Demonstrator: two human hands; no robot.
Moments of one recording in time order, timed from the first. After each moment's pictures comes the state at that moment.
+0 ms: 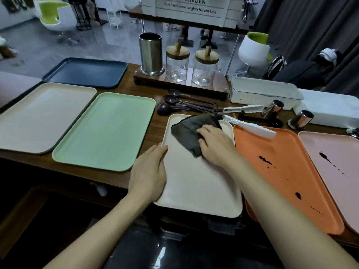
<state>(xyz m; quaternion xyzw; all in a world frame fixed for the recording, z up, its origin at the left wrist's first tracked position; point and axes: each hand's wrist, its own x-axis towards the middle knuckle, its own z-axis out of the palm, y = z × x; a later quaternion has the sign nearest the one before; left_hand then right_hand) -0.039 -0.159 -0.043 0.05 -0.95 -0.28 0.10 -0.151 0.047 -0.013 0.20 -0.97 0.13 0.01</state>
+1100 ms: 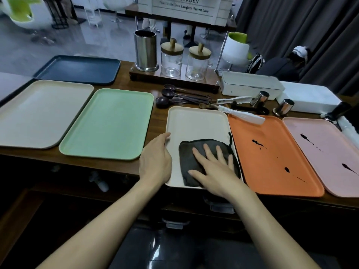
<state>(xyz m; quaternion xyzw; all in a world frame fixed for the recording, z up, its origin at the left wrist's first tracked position) -0.032 -0.158 -0.033 0.09 -0.93 -0.35 0.11 -0.015 0.027 -0.004 0.09 -0.98 0.08 -0.18</state>
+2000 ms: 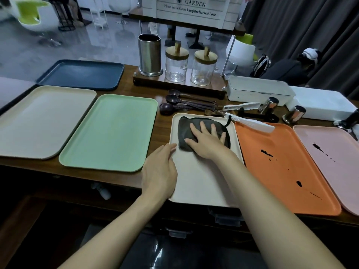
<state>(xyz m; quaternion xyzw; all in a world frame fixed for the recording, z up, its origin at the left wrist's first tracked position) -0.036 -0.159 -0.040 0.07 -0.93 -0.35 0.14 -0.143 -0.005 -0.006 0.07 -0.98 0.10 -0.16</state>
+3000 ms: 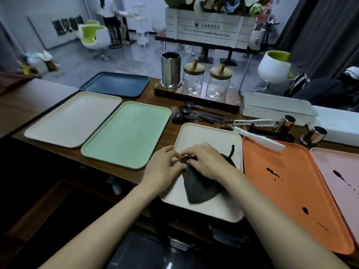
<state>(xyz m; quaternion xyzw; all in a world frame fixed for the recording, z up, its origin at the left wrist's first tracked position) -0.046 -0.157 -0.026 0.04 -0.93 -0.34 0.09 -0.114 0.014 0.017 0.34 -0.91 0.20 -0.09</state>
